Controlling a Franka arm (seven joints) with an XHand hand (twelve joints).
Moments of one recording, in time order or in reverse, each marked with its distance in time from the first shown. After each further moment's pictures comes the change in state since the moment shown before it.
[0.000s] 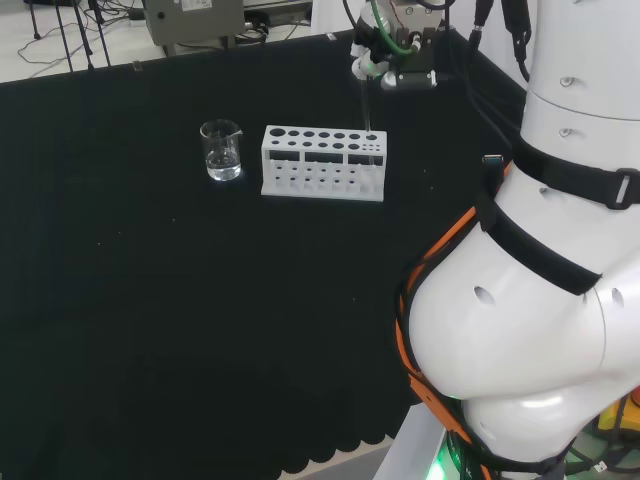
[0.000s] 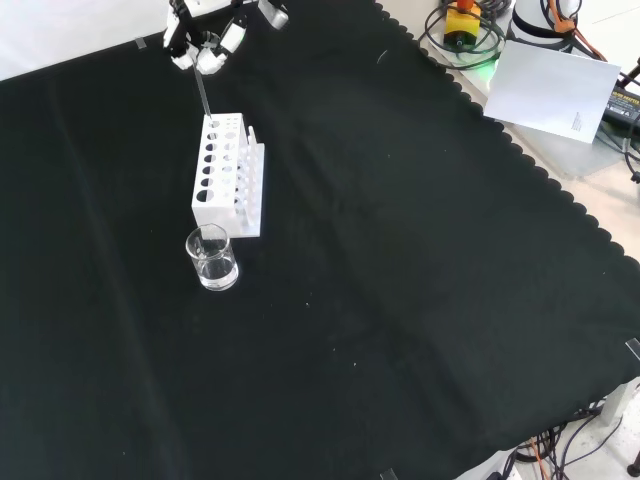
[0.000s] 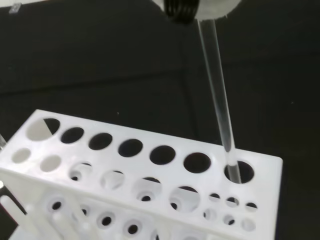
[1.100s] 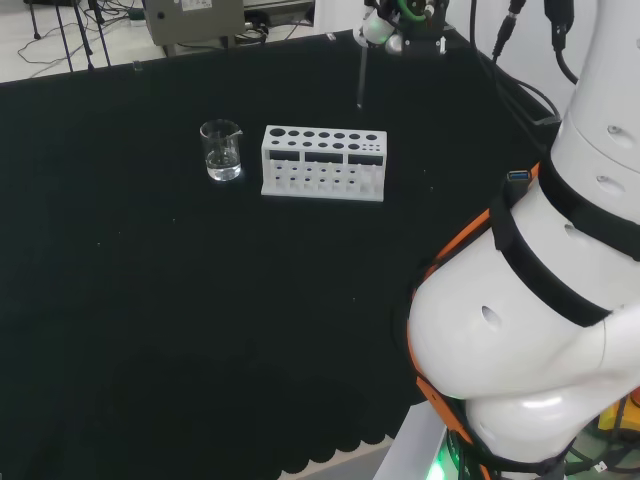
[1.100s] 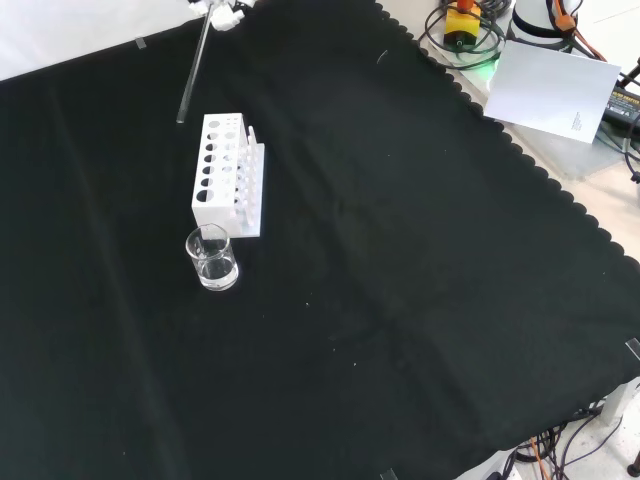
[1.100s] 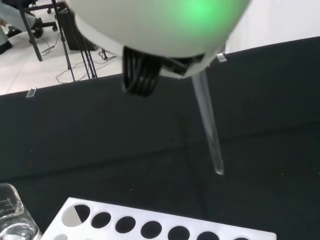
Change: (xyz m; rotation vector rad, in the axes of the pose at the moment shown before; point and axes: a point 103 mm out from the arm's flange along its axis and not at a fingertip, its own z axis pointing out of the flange) arm 0.007 -0.034 -0.075 -0.170 0.033 0.049
